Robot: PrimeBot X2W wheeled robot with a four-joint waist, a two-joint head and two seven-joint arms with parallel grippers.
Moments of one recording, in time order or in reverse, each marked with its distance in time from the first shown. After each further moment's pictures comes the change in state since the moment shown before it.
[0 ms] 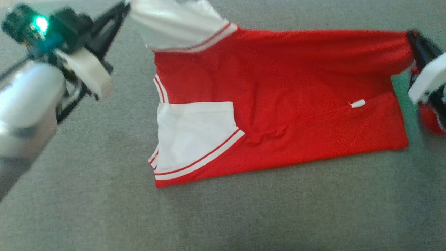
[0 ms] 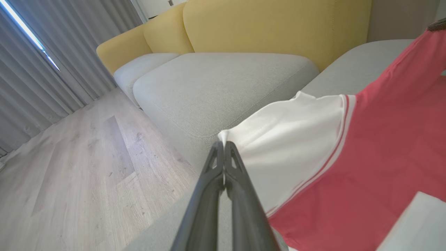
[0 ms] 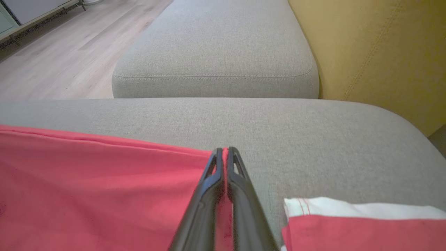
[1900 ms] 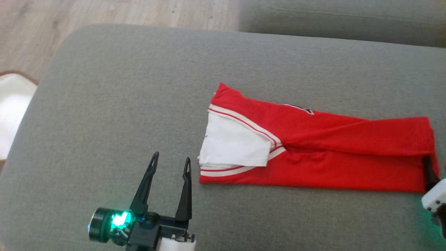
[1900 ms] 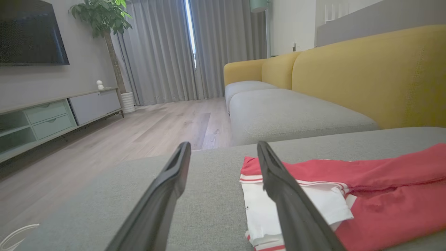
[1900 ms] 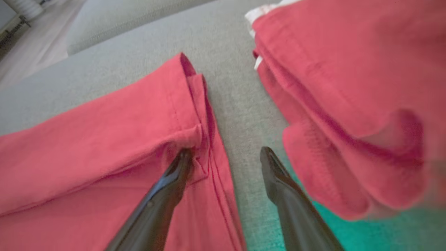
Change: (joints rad) left arm 1.190 -0.325 0.707 -0.728 0.621 0.498 -0.020; right arm 0.559 0.141 -0.587 0.091 -0.138 0.000 -0.059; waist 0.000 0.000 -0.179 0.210
